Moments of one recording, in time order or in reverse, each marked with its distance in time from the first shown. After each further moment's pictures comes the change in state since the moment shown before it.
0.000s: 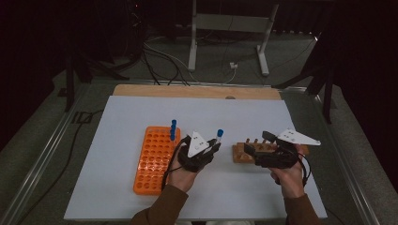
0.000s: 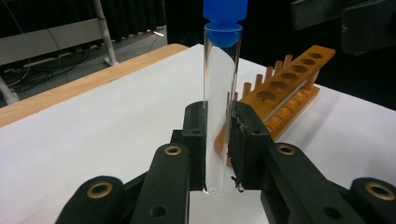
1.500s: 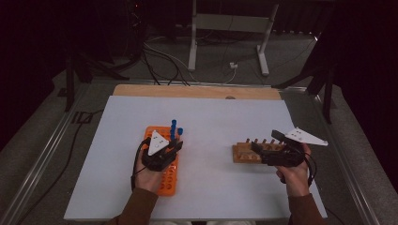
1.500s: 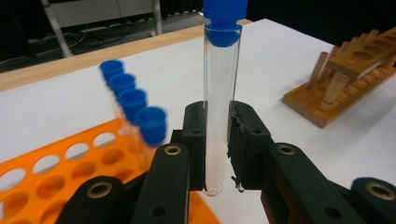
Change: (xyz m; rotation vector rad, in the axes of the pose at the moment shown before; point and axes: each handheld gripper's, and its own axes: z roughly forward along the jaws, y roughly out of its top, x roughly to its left) left arm 0.068 -0.046 -0.055 0.058 0.159 -0.114; right arm -0.017 -0.003 -0.007 -0.018 -0.062 0.026
